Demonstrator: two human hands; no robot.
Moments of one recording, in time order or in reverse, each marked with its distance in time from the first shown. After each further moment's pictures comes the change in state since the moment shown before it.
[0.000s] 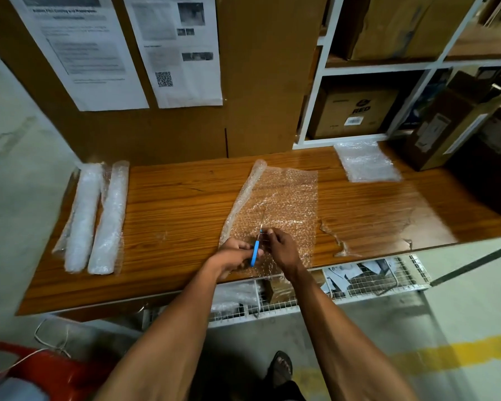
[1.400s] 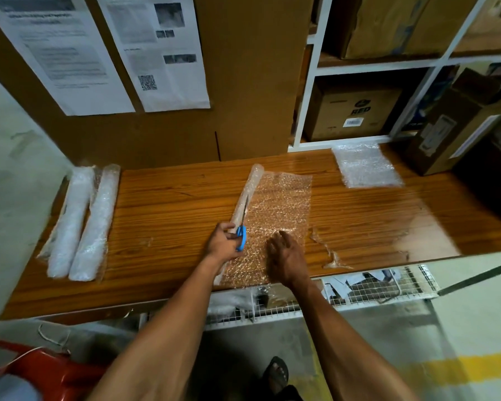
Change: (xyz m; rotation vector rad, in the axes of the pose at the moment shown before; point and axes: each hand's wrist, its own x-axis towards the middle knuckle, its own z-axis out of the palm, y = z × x) left_hand 0.045 0.033 0.026 -0.176 0.356 0.080; right_hand 0.043 0.063 -0.063 -0.955 0.009 -0.238
